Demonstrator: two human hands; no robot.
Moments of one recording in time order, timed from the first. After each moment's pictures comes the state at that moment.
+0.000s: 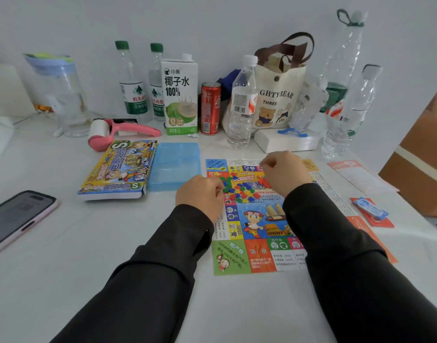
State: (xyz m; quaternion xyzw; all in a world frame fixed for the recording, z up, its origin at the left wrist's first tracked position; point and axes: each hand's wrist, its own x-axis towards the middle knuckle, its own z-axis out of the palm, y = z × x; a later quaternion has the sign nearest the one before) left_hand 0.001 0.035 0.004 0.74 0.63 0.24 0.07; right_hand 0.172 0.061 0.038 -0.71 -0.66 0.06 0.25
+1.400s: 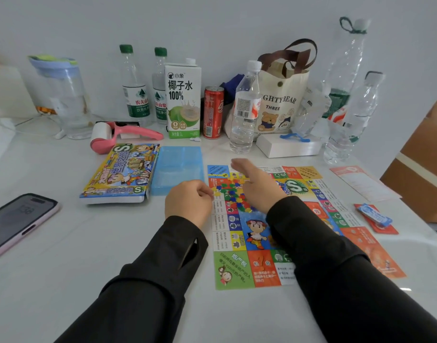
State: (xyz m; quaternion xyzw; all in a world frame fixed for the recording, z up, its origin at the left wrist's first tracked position) left_hand -0.017 0.034 0.001 0.62 0.65 0.39 0.20; right_hand 0.133 0.051 0.027 -0.60 -0.71 0.25 0.27
